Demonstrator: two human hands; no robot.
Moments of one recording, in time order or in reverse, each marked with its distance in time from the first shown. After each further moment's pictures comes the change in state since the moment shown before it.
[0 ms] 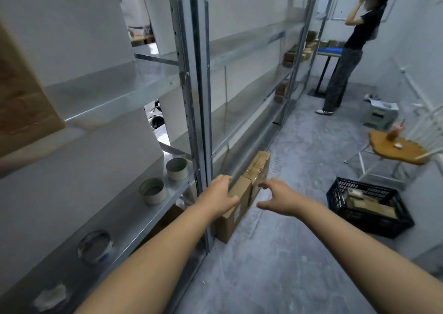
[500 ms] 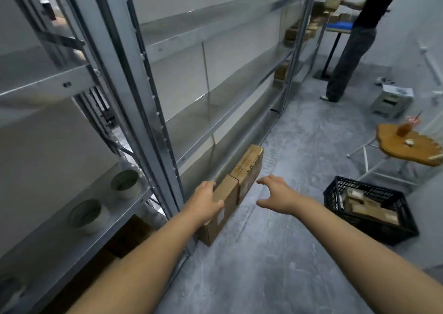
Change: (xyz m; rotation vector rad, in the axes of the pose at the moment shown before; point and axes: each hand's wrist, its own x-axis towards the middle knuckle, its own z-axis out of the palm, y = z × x) left_hand 0.158 0.019 0.092 0.006 -0.054 -0.210; right_hand 0.123 0.155 -0.041 0.016 -0.080 0.021
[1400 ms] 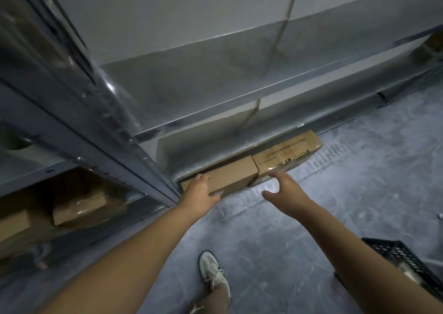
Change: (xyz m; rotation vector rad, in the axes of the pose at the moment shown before) left_hand 0.227 -0.050 0.145 -0.305 0.070 -0.616; right_hand 0.324 0.125 0.034 0.086 -0.350 -0.117
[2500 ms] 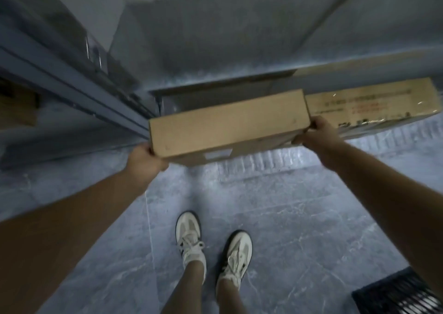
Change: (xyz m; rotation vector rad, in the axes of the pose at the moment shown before) left_hand 0.137 -0.205 0.189 -0.593 0.349 -0.672; right_hand 0.303 0.199 0.159 0.378 -0.067 0.165
